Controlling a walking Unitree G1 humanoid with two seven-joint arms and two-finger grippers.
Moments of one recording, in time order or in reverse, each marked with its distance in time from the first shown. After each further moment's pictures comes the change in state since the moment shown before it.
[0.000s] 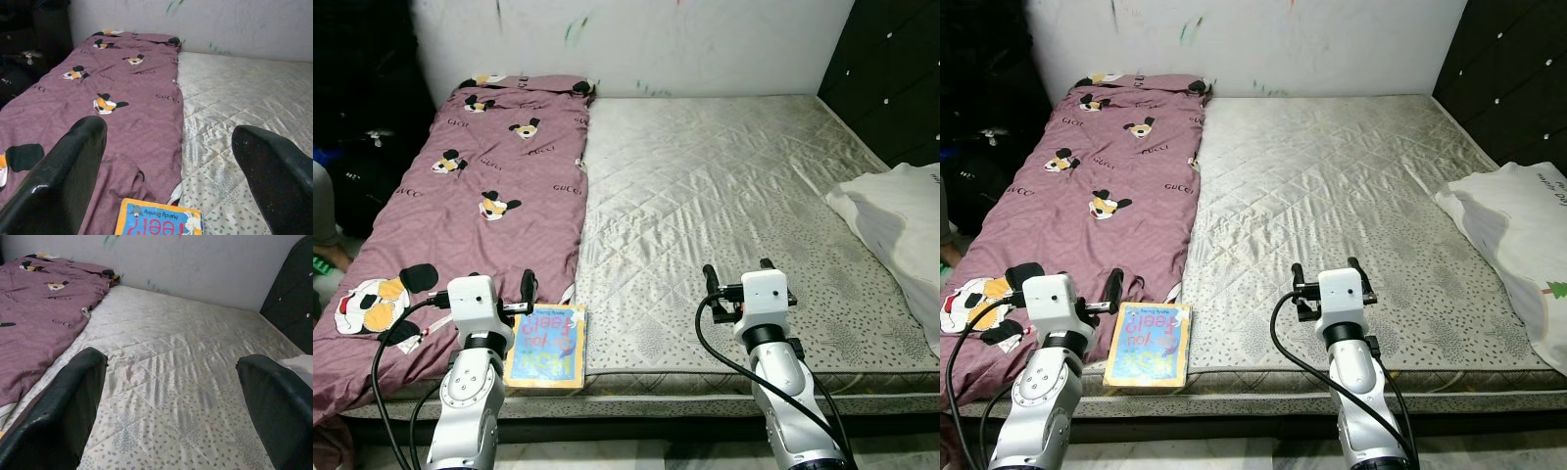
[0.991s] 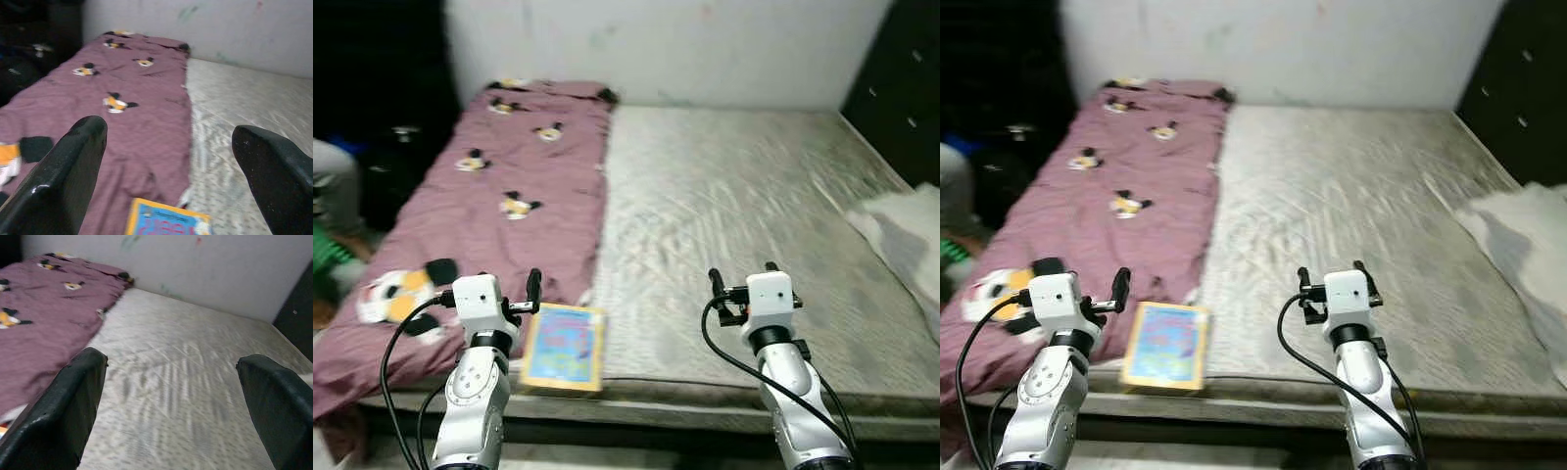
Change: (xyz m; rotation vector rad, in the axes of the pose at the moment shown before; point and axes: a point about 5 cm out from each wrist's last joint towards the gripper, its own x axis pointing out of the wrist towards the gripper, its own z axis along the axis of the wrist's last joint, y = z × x) left arm 0.003 -0.004 -0.003 -0.047 0.010 -0.020; right arm 0.001 -0.004 -0.005 -0.011 0.019 0.014
